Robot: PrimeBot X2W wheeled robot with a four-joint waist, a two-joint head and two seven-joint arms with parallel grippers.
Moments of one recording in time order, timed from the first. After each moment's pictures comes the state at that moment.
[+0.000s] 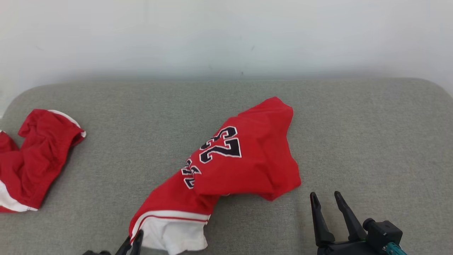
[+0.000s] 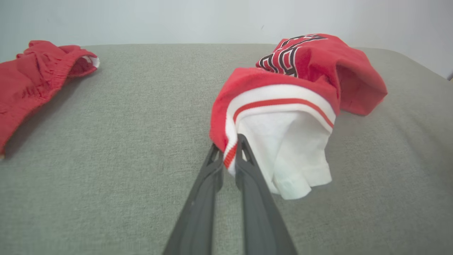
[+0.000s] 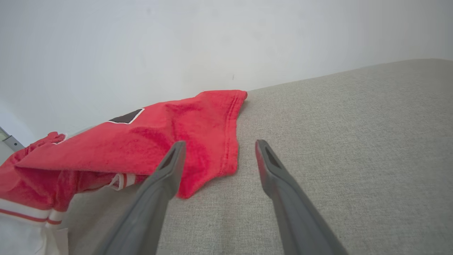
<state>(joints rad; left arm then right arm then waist) 0.07 0.34 -0.30 0.03 -0.41 -0.03 -0.05 -0.04 -0.05 0.11 0.28 0.30 0.13 -0.26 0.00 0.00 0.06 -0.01</state>
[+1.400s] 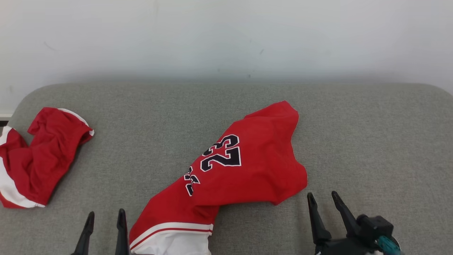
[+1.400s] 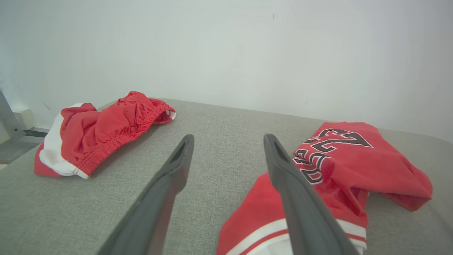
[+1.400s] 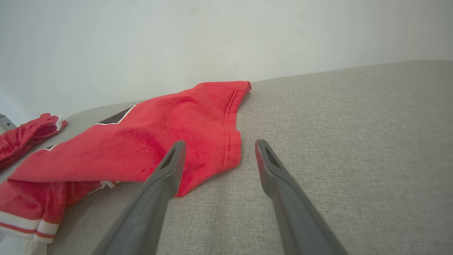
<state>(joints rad) 0.10 0.17 -0.10 0.03 -0.33 0.01 -0.26 -0.07 -0.05 0.11 0.37 0.25 0.13 -0.26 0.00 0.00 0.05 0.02</state>
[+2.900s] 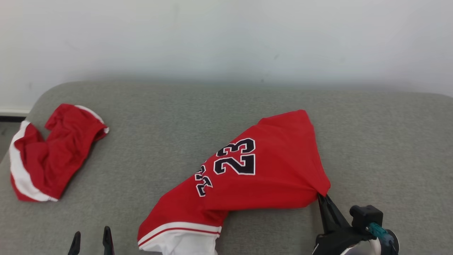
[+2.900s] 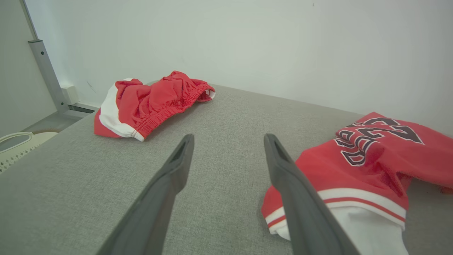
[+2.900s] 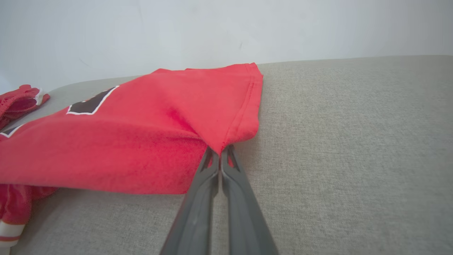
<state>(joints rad) 0.15 0.05 0.10 0.09 -0.22 -0.11 -0.26 -0.24 -0.05 0.08 0.64 0.18 0.13 -0.26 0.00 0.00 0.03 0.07</state>
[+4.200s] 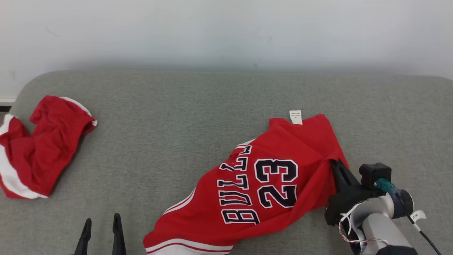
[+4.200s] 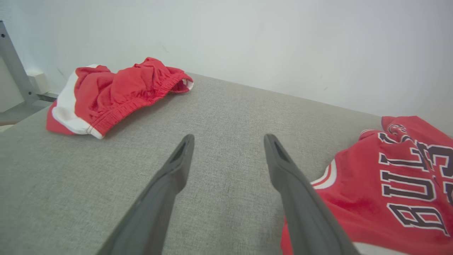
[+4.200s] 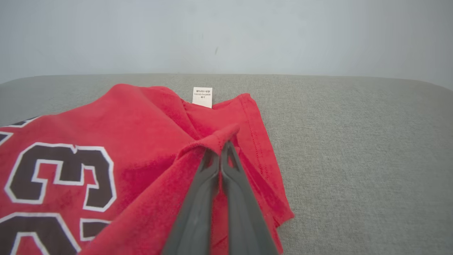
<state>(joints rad) 0.08 0.05 0.06 0.13 -0.26 -0.10 -0.26 -0.42 -0.10 0.03 0.70 0.12 0.13 -0.18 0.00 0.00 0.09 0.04</state>
